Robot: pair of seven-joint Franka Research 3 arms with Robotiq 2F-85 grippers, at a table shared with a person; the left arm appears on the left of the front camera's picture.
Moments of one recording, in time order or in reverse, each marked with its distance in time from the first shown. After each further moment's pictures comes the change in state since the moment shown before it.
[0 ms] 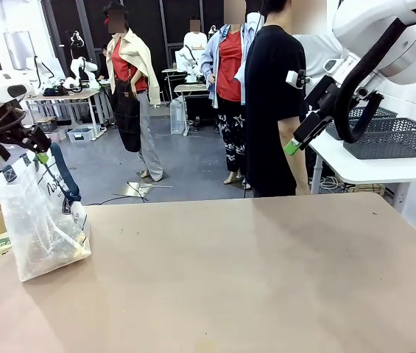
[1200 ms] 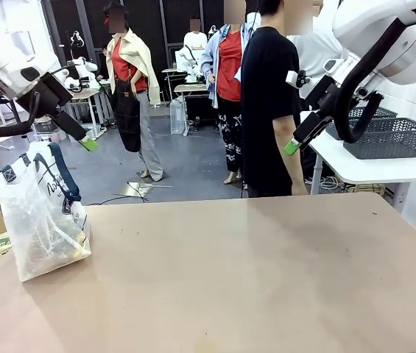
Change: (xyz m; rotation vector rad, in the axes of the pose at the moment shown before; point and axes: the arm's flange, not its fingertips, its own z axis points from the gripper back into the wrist) left arm 0.048 -0.071 0.006 -0.589 -0.145 -0.742; right arm 0.000 0.000 0.000 0.000 0.000 0.000
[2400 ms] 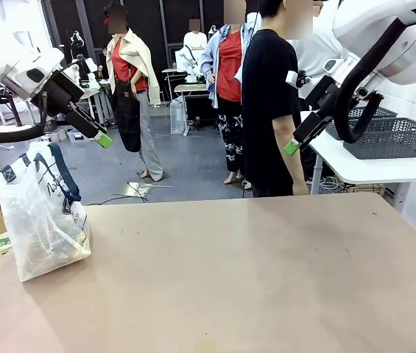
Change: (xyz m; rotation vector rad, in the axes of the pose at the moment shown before) left arm 0.018 -0.015 -0.009 -0.032 -0.098 -0.151; right arm 0.000 0.000 0.000 0.000 0.000 0.000
